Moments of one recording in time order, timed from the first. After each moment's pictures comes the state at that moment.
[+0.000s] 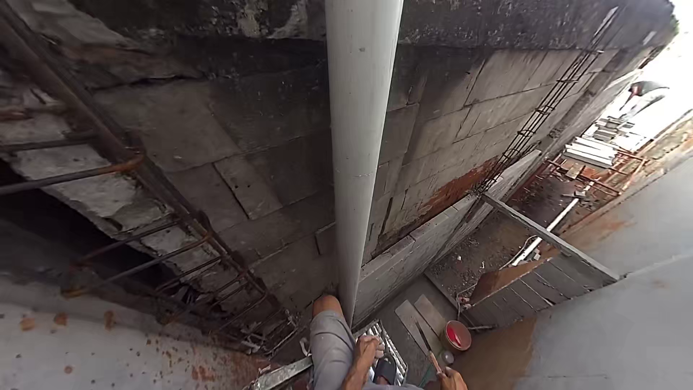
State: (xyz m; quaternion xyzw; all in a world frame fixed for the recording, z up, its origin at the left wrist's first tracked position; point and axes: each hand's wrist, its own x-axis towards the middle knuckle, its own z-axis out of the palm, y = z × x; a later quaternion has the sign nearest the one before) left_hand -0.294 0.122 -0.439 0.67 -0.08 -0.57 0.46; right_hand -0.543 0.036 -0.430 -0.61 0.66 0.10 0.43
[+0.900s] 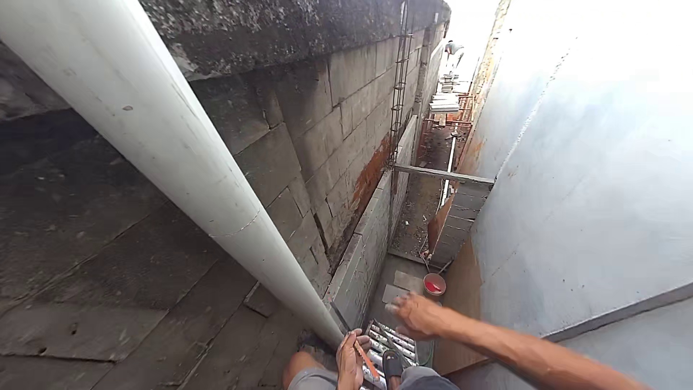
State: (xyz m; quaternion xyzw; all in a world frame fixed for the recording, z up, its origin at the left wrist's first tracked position) left_hand -0.295 0.071 -0.372 0.57 -0.01 -0.59 0.58; right_hand -0.492 -0.022 -0.227 -0.89 0.34 0.18 0.26
